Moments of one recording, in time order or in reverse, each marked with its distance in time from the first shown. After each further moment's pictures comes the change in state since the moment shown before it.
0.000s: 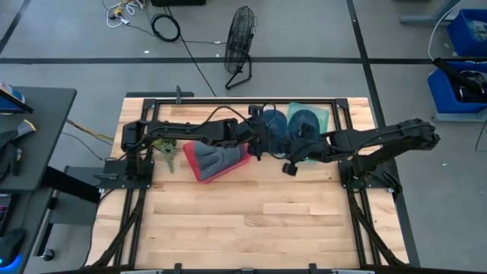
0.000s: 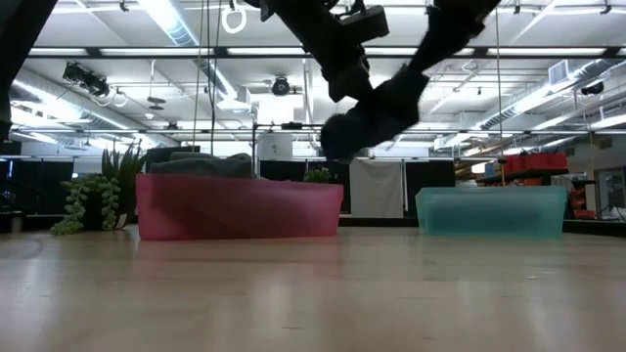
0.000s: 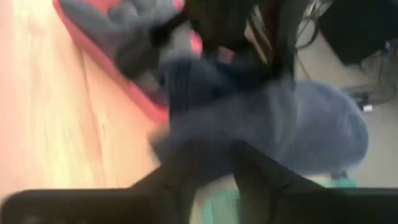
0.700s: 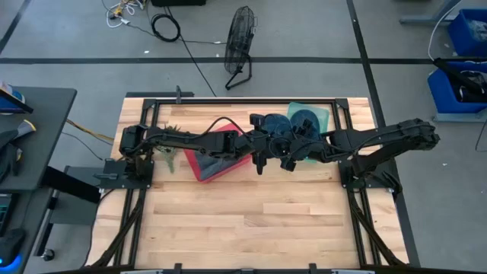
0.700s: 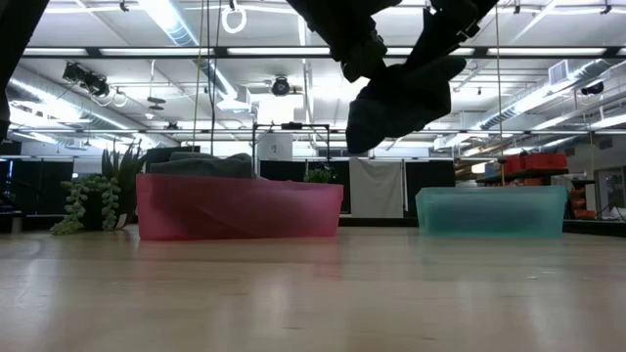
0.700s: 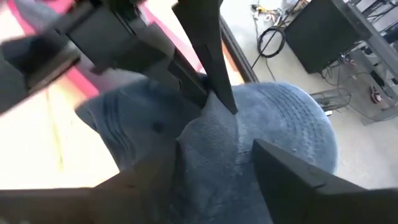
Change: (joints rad) left arm -0.098 -0.006 -0.002 0.080 -0.115 -0.038; right arm 0.002 0.004 0.003 0.002 0.117 -0.027
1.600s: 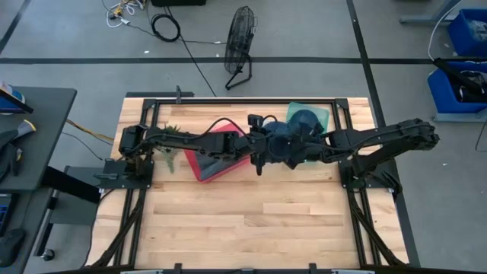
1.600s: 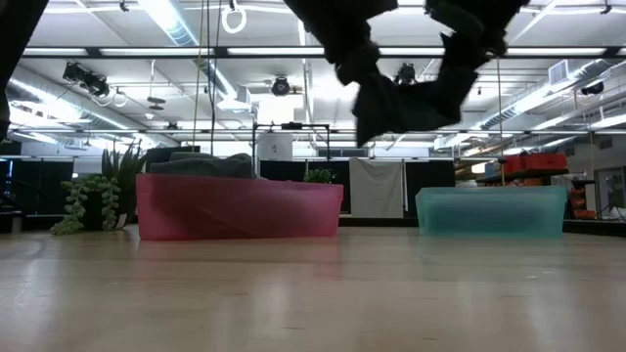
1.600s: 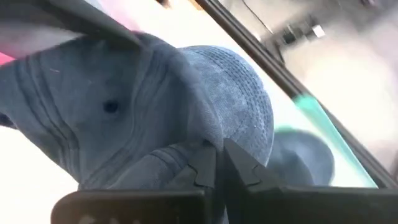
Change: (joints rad) left arm 0.014 0.000 0.002 -0.068 -0.033 -0.032; right arm 0.000 0.001 -0.002 -0.225 0.035 0.445
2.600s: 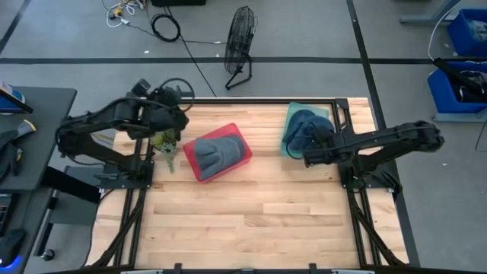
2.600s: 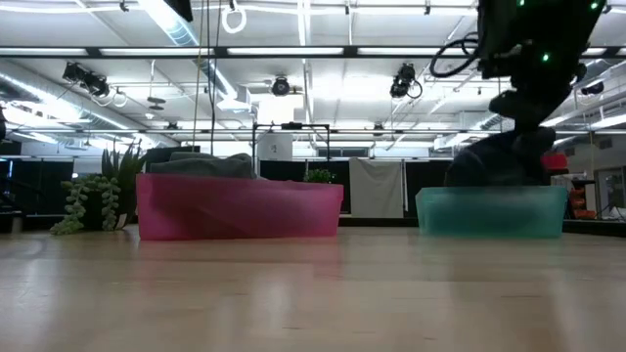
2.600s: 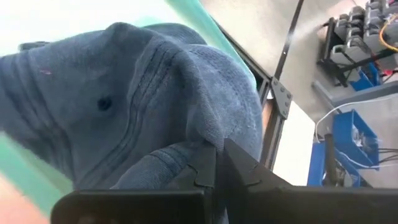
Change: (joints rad) left arm 0.058 -0.652 -0.001 -1.187 -0.460 -0.912; right arm -0.085 -0.069 -0.259 -0.433 0.131 0.419
